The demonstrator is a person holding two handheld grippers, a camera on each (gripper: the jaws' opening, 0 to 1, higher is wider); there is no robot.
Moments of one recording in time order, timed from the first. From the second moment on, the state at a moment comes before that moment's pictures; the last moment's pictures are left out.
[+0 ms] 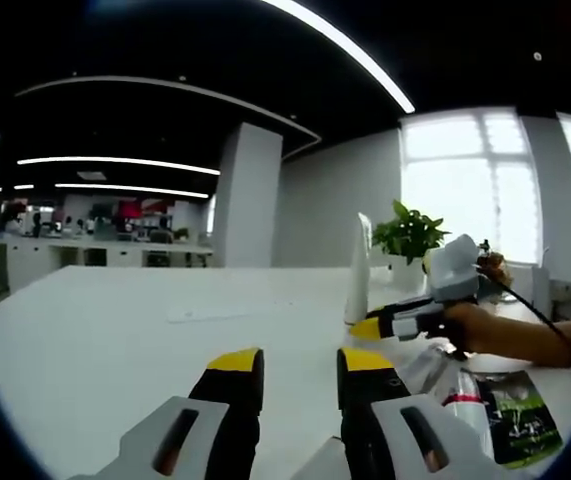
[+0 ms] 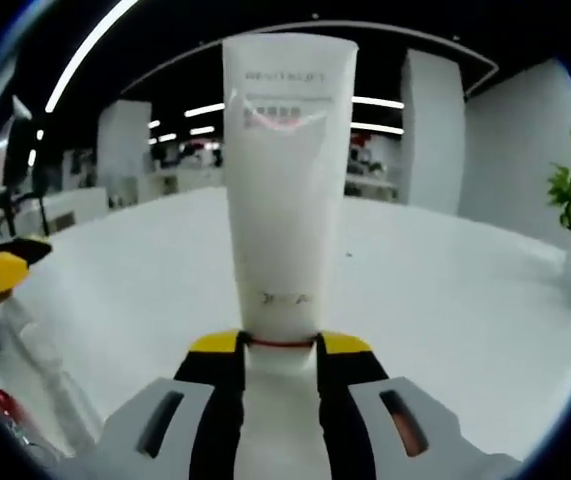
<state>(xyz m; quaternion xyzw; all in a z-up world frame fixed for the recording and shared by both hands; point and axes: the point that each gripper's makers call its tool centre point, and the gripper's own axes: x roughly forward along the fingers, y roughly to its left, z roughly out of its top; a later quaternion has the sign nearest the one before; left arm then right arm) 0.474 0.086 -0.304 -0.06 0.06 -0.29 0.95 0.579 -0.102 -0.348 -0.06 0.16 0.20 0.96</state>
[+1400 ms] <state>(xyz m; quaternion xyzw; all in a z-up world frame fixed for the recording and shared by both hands) 0.462 0.079 -0.276 -0.08 0.01 -0.34 0.94 0.492 -0.057 -0.237 -0.06 -0.06 0.40 0.91</state>
